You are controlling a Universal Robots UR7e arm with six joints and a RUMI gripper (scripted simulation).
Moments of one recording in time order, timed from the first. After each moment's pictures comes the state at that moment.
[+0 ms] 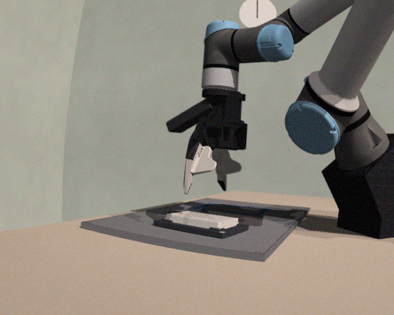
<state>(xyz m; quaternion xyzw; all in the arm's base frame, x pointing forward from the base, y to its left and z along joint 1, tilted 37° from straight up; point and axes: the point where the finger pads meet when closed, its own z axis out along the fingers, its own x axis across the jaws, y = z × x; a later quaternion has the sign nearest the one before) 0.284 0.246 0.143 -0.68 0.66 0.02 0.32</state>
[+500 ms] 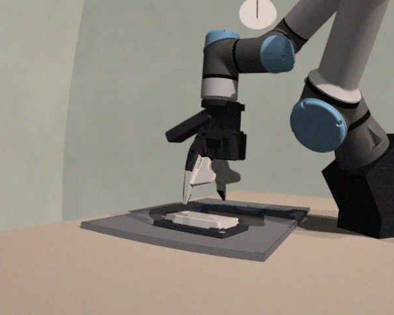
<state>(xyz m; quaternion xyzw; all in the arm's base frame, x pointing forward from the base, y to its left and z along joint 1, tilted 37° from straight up) 0.293 0.256 0.126 -0.68 0.66 0.03 0.32</state>
